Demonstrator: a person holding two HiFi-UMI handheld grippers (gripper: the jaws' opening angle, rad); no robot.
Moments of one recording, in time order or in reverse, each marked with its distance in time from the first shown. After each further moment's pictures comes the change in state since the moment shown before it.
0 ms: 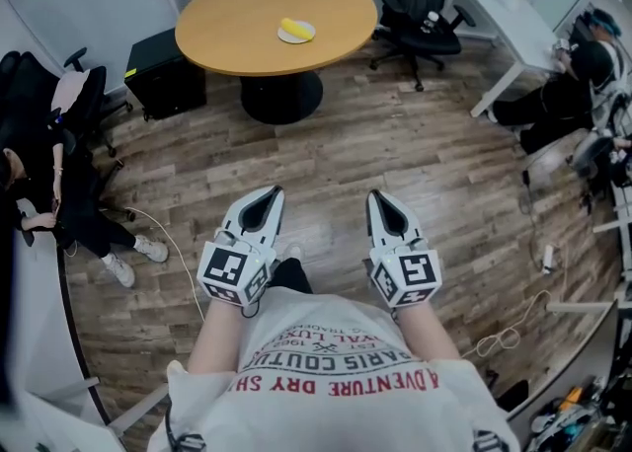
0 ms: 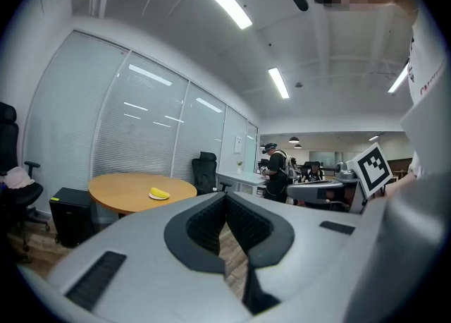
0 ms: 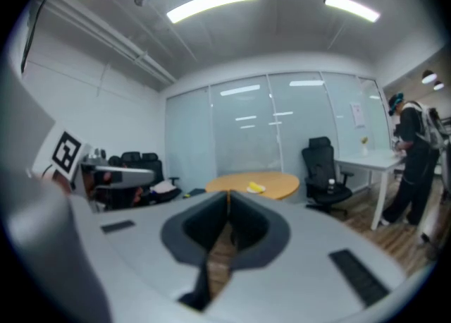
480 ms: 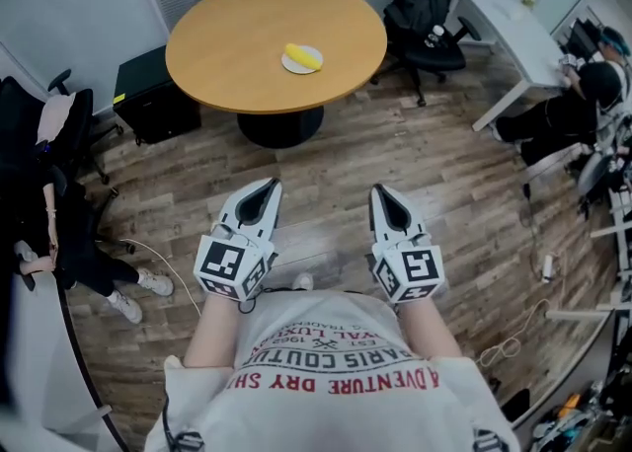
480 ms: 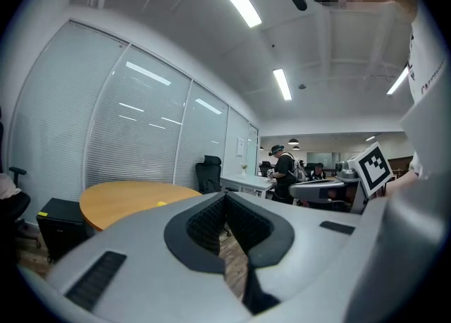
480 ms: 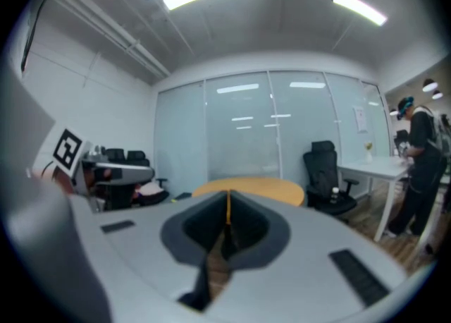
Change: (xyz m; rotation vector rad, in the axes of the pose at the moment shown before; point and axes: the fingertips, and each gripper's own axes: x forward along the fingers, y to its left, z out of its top) left arm 0.107 0.150 0.043 0.013 -0.021 -0.036; right arm 0.172 -0.019 0.045 -0.026 -0.003 -0.048
